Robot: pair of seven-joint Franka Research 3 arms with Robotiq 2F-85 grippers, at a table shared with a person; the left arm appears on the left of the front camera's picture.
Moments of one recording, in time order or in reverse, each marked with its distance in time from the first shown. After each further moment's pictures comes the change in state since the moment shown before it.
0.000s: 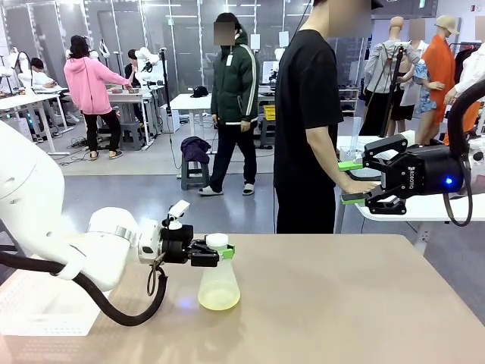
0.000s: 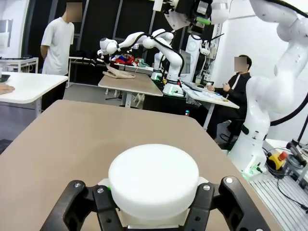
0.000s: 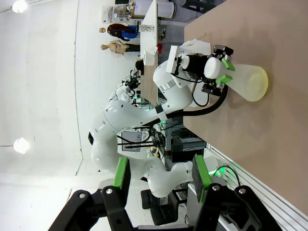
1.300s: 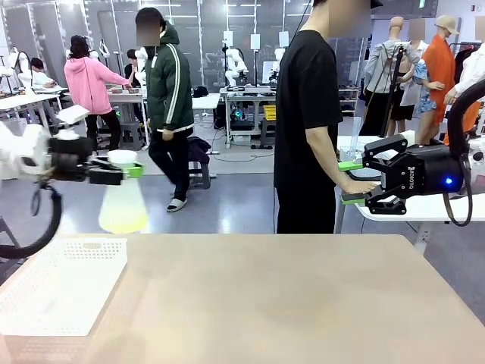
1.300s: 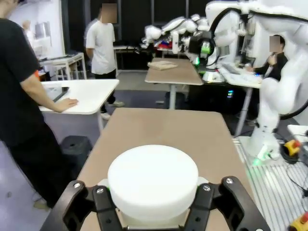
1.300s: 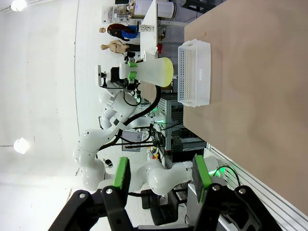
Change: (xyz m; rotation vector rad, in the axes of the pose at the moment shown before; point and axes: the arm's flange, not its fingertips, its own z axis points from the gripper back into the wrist) left arm 0.208 -0.097 0.209 0.273 0.126 -0.195; right arm 0.000 0.000 0.000 0.000 0.000 0.000
